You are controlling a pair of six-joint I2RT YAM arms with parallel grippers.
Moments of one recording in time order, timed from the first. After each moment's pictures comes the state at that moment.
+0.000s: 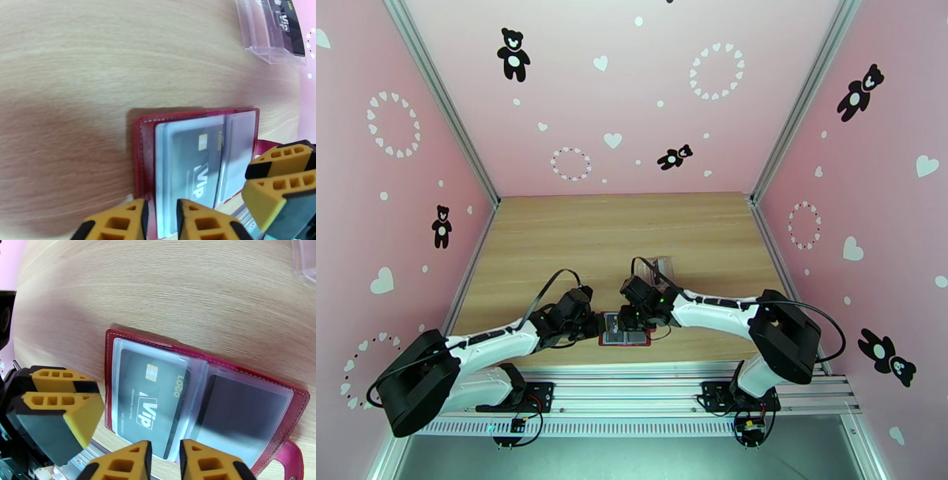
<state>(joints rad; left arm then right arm) -0.78 1.23 0.42 -0.12 0.19 -0.92 0.98 1.60 0.89 -0.39 -0.17 0.85</state>
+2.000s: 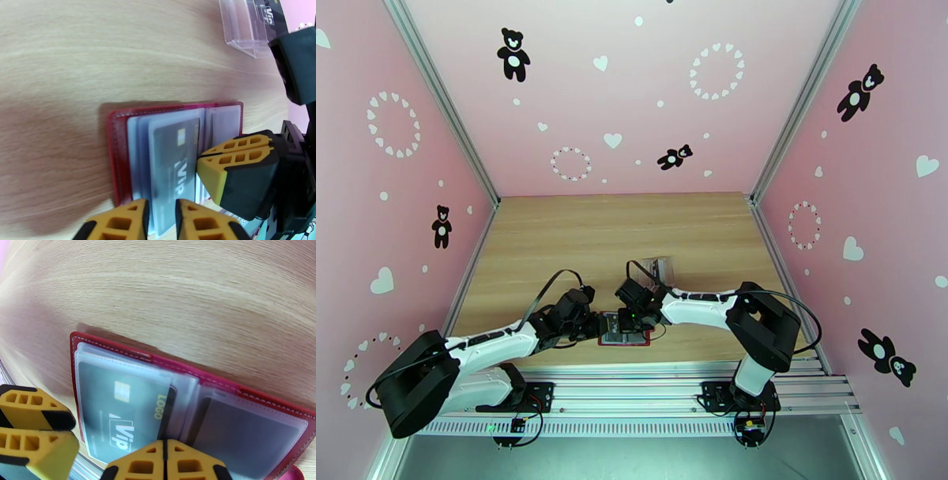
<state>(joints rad) -0.78 1.24 0.40 -0.04 0.26 -0.94 0.98 1.72 0.92 -0.37 -0.17 0.83</state>
